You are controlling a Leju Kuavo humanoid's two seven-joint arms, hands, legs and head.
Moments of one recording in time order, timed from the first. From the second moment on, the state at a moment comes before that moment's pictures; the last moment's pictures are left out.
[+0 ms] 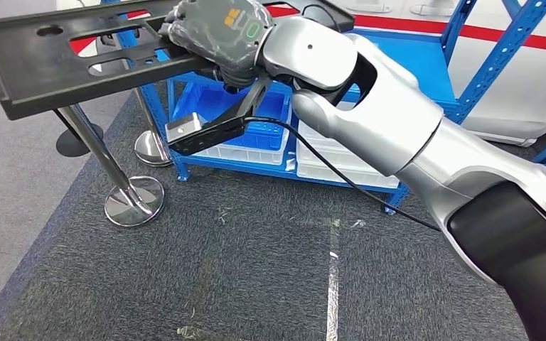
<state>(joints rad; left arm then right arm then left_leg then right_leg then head) -0.09 0.46 -1.16 -0.85 1.10 -0.08 0.23 -1.47 0.04 1.13 -0.91 0.83 0.03 -0.34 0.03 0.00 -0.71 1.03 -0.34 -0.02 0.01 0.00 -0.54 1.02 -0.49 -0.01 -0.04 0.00</state>
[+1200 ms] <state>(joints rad) -0.09 0.49 -1.17 -0.86 1.08 -0.09 0.23 -1.46 0.04 1.14 -0.90 0.83 0.04 -0.32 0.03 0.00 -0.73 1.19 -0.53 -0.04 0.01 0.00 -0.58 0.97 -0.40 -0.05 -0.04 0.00</state>
